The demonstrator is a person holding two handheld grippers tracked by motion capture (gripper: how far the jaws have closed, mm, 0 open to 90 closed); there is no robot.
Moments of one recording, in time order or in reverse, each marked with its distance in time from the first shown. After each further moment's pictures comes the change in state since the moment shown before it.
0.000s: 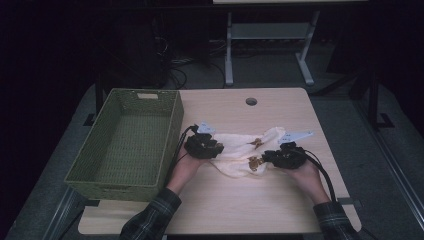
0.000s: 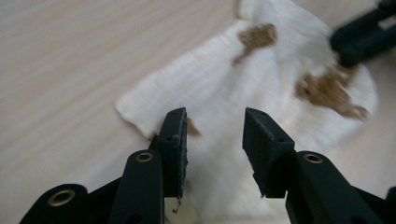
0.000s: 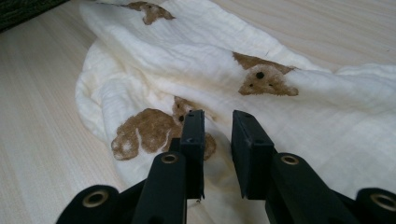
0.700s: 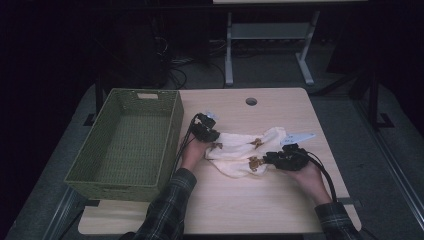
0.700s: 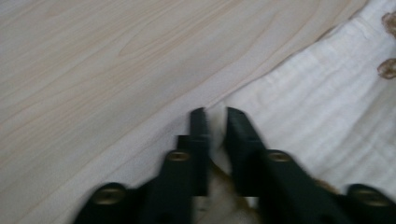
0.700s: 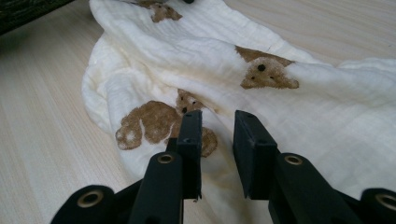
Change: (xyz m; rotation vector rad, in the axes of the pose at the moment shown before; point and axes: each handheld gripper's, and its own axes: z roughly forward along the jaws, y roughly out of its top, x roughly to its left) left arm 0.051 0.013 0.073 0.125 0.124 -0.020; right arm -0.001 -0.006 -0.005 -0.004 0.016 0.003
